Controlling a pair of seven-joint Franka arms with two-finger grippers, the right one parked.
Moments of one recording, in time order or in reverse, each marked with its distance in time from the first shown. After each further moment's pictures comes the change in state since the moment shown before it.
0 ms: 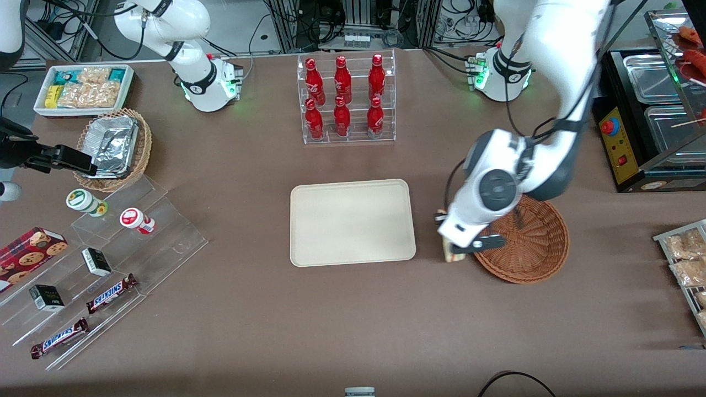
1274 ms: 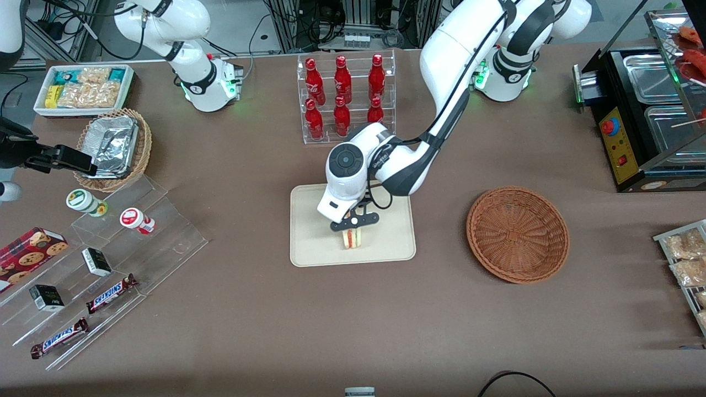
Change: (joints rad) arm -0.349 0.310 -0.004 0.344 -0.015 0.110 -0.405
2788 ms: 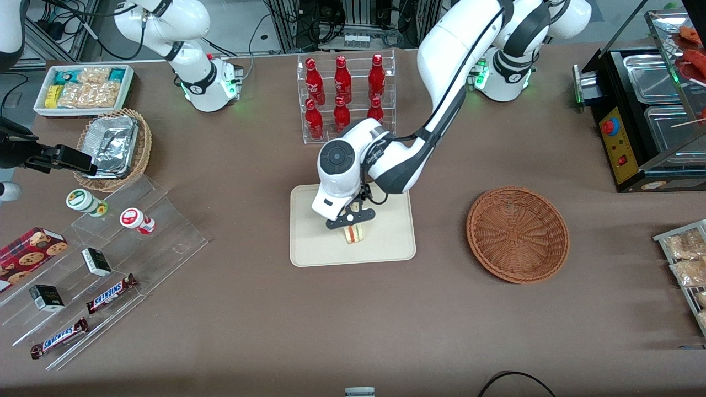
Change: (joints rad) arm -0.007 0.007 -0.001 0.121 0.042 -0.145 -0.052
